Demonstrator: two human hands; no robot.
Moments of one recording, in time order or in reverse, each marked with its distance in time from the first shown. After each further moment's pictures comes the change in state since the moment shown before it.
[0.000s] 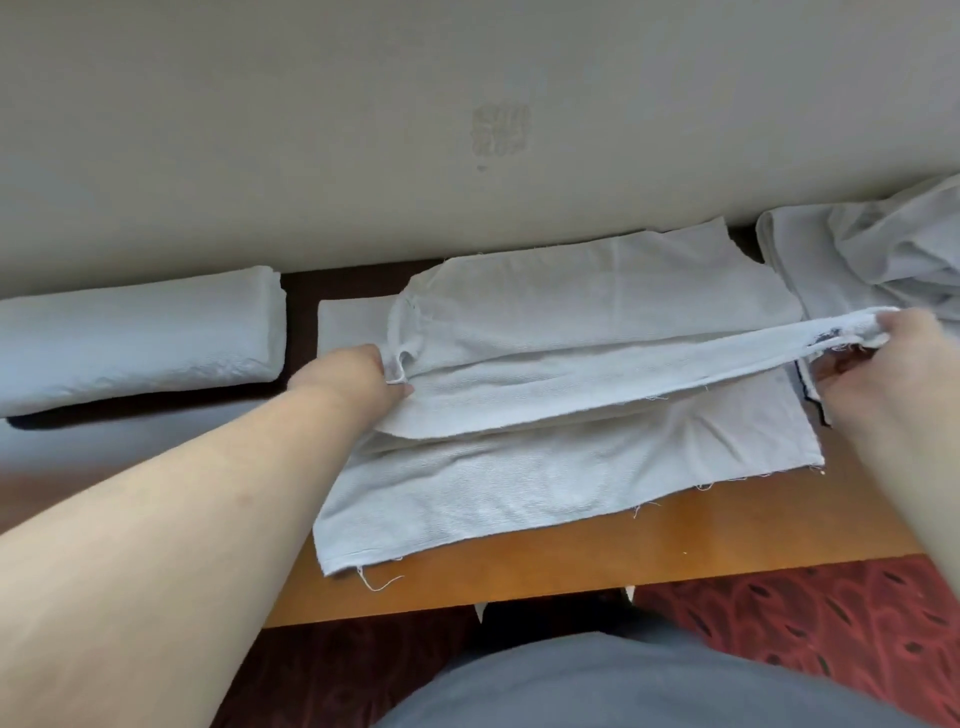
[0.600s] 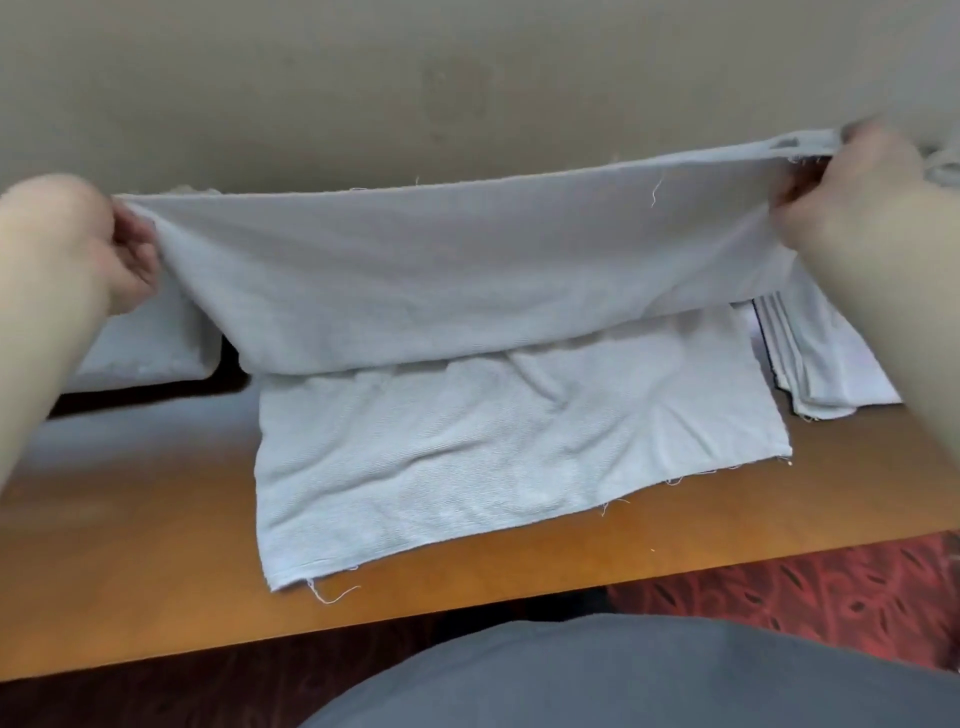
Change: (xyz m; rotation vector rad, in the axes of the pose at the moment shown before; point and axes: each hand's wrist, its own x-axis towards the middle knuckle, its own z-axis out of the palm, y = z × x) left_hand 0.057 -0.088 -0.114 -1.638 0.111 -0.499; right_hand 0.042 -0.050 0.123 -0.013 -0.169 -0.042
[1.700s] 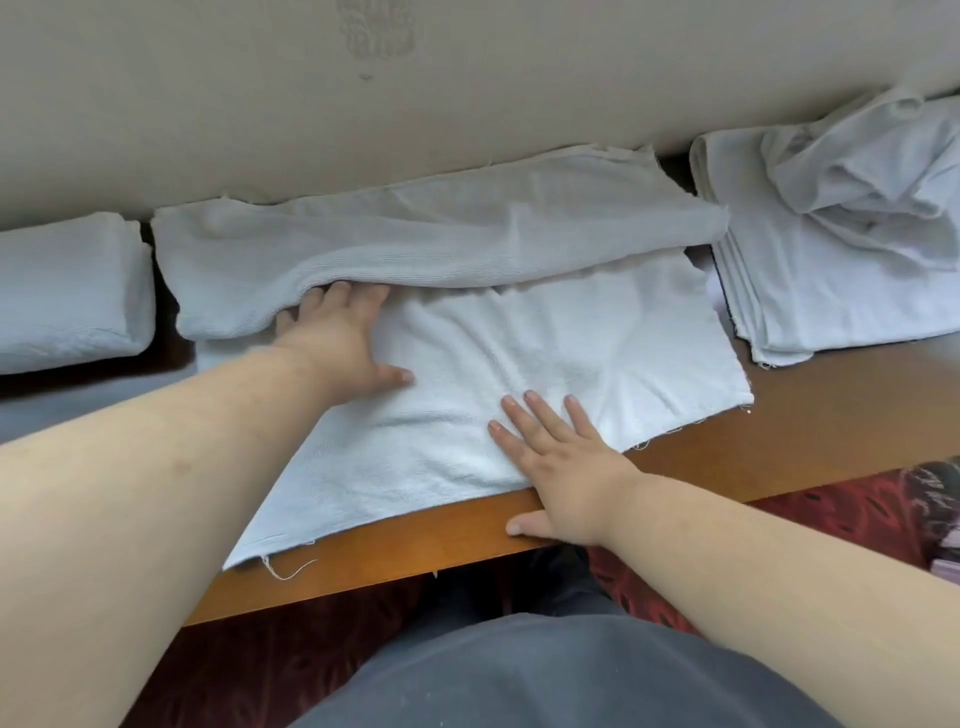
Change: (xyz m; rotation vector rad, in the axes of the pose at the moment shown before) left_hand -0.047 -0.183 0.124 1.623 -0.237 0.878; right_hand -0.128 0.230 -0.160 -2.230 -1.234 -0.723
